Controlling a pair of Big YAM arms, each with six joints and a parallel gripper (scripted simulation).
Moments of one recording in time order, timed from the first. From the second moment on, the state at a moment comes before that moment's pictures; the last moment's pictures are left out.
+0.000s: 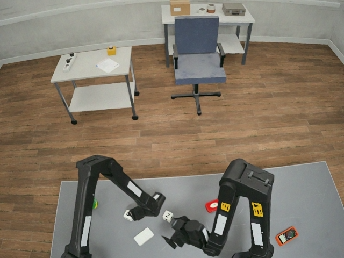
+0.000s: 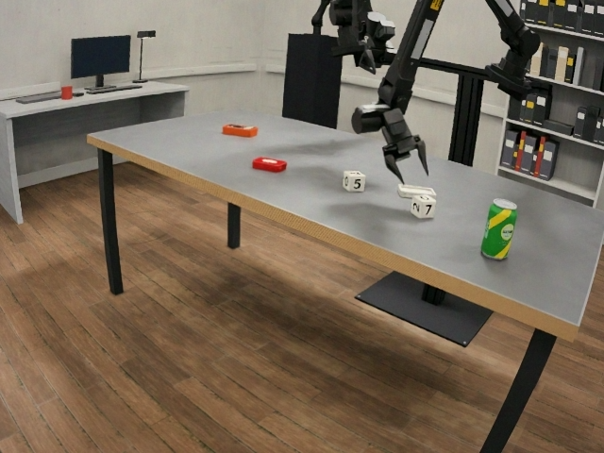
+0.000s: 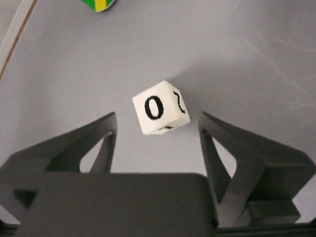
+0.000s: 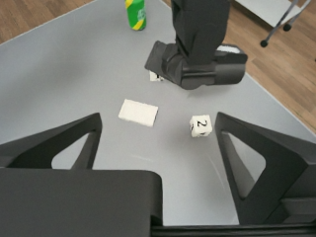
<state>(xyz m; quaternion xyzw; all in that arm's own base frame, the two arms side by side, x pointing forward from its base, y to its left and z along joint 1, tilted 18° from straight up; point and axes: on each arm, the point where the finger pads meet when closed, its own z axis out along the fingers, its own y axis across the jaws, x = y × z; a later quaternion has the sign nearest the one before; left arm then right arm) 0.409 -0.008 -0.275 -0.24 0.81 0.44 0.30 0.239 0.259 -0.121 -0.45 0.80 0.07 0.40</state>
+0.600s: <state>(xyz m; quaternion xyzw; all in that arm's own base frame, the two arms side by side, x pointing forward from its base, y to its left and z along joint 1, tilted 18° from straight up) 0.431 0.007 -0.277 -0.02 0.93 0.35 0.10 0.274 0.307 -0.139 -0.45 0.79 0.08 0.40</state>
